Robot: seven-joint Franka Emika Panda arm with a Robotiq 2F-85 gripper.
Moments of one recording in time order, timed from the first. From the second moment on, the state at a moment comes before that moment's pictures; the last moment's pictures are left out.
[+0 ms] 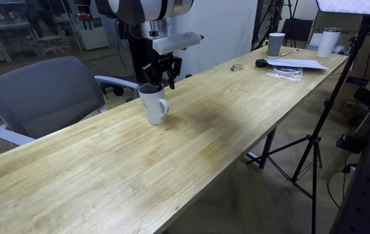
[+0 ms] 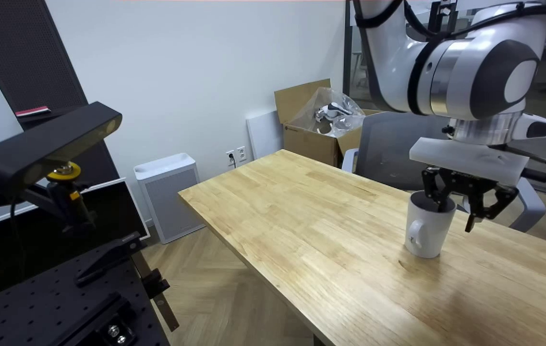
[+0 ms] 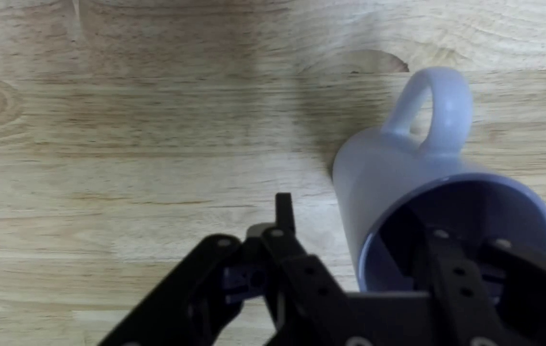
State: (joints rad) arm -0.09 0.88 -0.05 -1.66 0.02 2.58 -0.10
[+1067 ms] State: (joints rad) arm -0.10 0.85 -0.07 -1.62 0.02 2.51 -0.06
